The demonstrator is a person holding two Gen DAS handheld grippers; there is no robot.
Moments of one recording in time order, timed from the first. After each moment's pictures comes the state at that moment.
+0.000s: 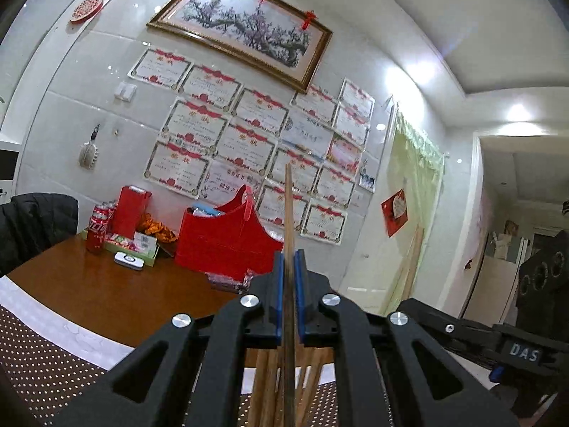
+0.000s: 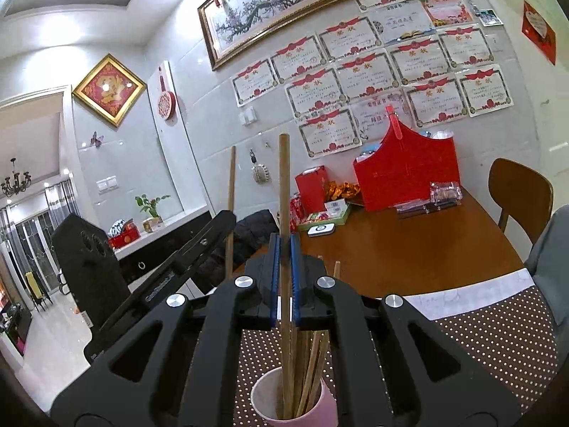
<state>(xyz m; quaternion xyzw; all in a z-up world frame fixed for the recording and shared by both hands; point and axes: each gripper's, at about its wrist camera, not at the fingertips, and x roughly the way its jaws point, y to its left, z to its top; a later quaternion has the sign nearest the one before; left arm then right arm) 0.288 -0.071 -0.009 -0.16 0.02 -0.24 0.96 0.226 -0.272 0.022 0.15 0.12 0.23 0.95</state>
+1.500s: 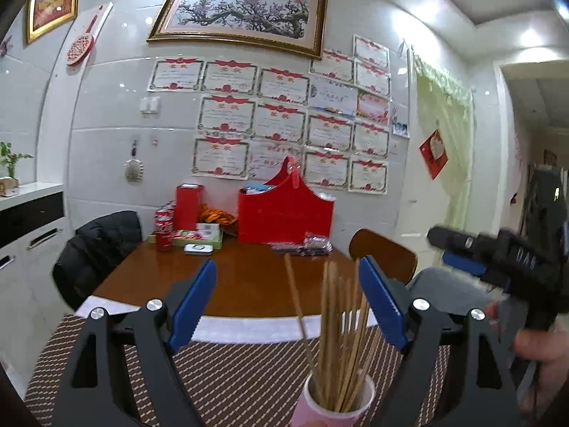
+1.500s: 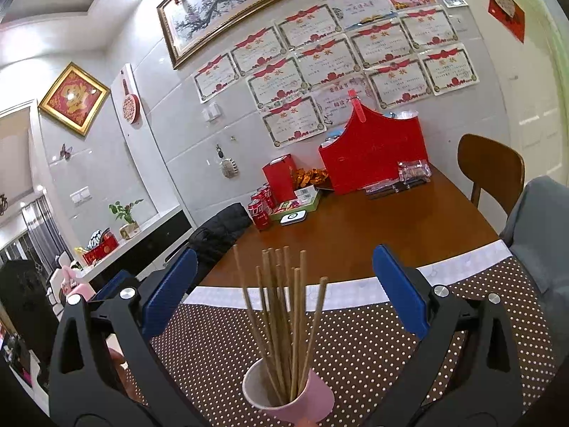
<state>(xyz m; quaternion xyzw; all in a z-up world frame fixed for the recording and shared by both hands) 0.211 -0.037 0.007 -0.04 0.09 -0.15 0.98 0.216 -0.285 0.028 0.18 0.16 0.17 0.96</state>
